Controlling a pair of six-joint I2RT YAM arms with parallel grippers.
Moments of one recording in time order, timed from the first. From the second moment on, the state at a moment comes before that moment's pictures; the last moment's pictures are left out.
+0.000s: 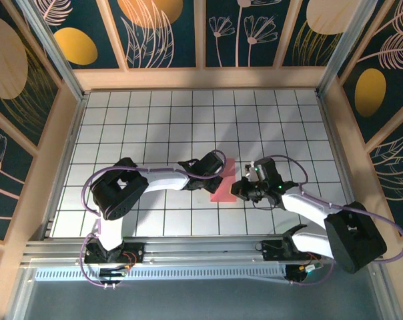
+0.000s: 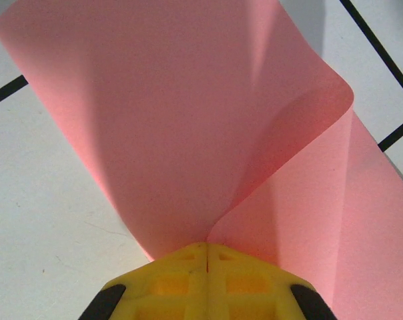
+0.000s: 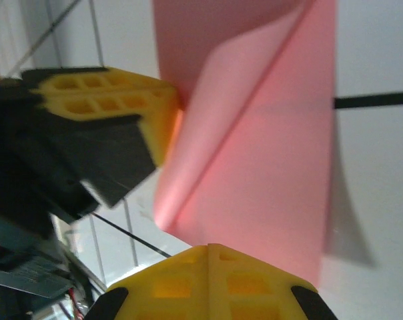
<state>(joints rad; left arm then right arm) -0.94 1.91 1.10 -0.21 -0.03 -0.35 0.50 1.19 0.39 -0.06 -0.53 0.84</state>
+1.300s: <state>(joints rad) -0.94 1.92 1.11 -0.21 -0.03 -0.35 0.51 1.49 0.42 0.28 -0.53 0.96</state>
